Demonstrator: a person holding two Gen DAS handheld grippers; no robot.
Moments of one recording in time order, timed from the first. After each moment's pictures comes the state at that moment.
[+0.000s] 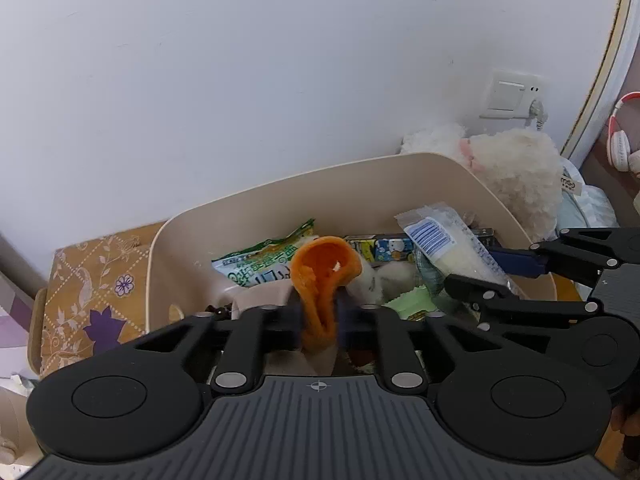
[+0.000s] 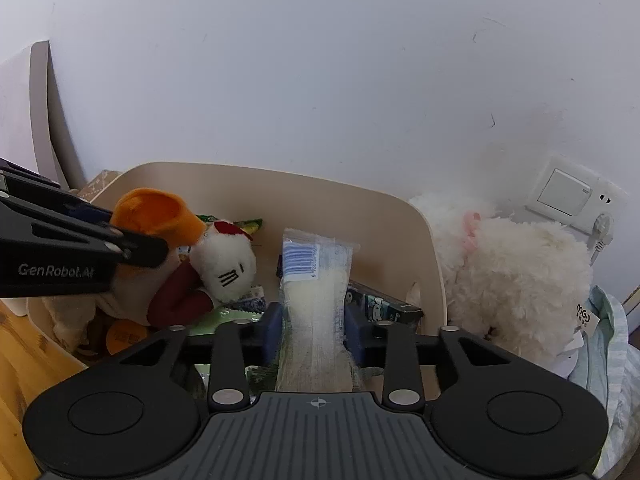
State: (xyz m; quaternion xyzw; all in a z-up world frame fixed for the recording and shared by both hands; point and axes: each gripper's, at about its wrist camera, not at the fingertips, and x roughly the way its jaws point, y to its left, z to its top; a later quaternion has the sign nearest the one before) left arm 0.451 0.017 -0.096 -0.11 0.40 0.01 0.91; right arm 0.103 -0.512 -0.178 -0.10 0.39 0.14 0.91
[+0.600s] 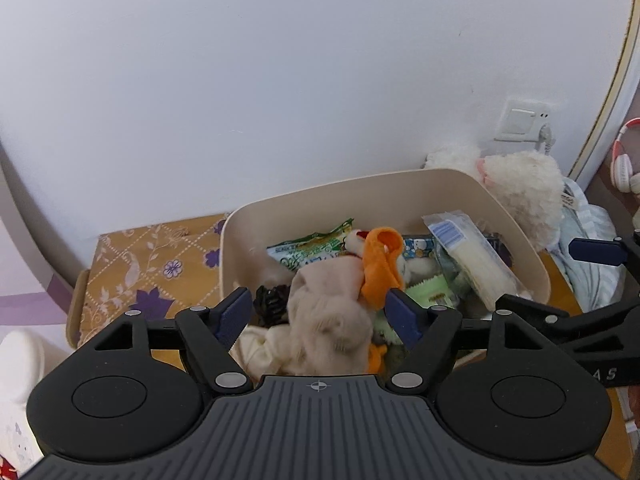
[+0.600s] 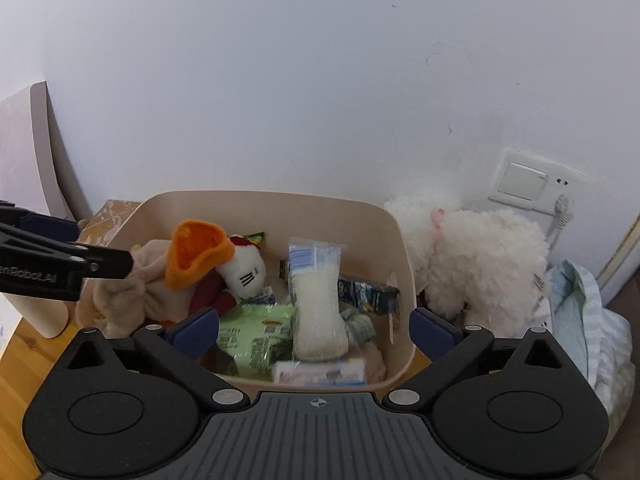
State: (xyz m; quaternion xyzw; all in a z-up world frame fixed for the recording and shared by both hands) left arm 0.390 0.044 -0.071 -0.13 0.38 0.04 0.91; right arm 0.044 -0.519 -0.127 -0.06 0.38 0.10 0.92
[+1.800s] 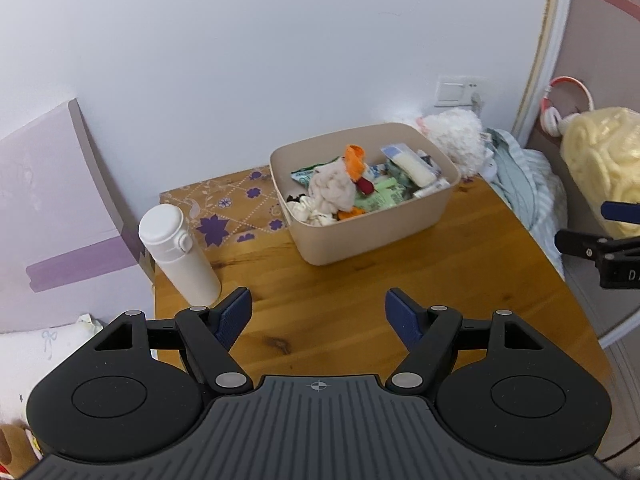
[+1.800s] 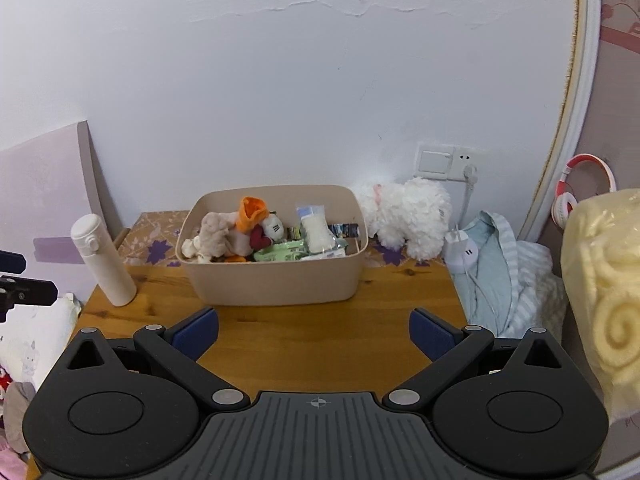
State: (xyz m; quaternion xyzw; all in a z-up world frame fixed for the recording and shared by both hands) left arm 0.139 0.046 0.008 -0.10 0.38 0.01 0.92; right arm -0.183 -0.530 -0.032 -0.02 0.35 0.04 0.93
